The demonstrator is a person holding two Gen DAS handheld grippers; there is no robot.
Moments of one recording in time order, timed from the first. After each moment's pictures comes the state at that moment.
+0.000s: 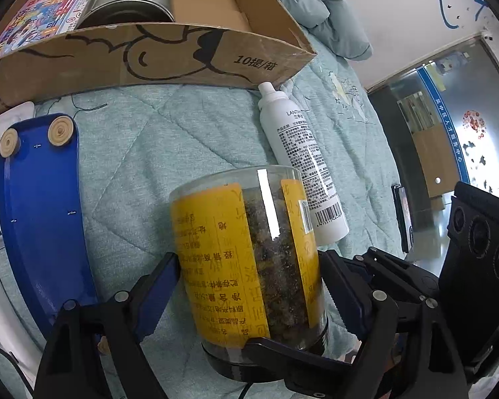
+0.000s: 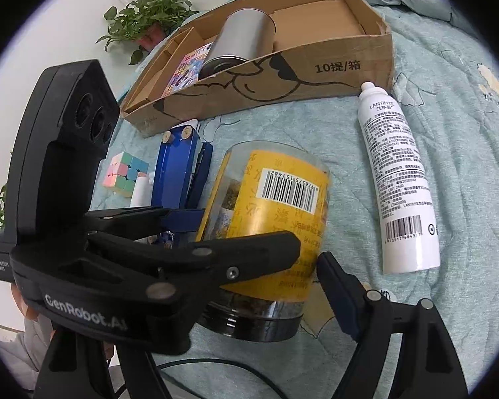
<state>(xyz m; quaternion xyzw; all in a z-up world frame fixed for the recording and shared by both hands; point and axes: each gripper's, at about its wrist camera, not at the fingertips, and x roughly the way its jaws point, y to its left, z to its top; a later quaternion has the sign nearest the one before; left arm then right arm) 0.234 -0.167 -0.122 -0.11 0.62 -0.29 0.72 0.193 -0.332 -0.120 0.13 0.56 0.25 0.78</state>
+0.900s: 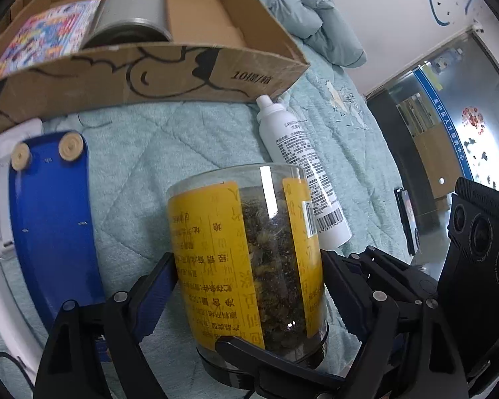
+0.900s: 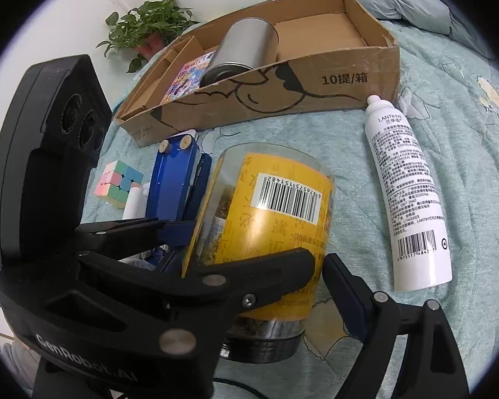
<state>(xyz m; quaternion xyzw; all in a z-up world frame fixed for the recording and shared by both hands) 0.227 -0.164 -0.111 -0.09 0.58 -0.28 0.76 0.192 -0.312 -0.126 0.11 0.53 0.23 0.81</state>
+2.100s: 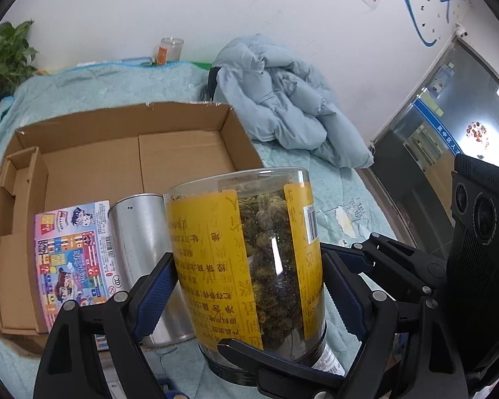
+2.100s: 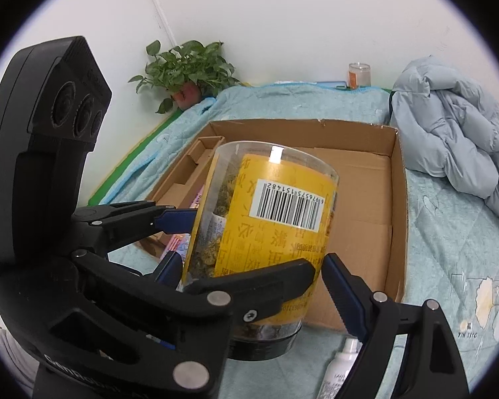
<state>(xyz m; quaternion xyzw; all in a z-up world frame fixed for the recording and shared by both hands) 0.419 -0.166 0.031 -0.06 0.49 -0.26 0.83 0.349 -0.303 -0.006 0.03 0.42 0.29 0.86</state>
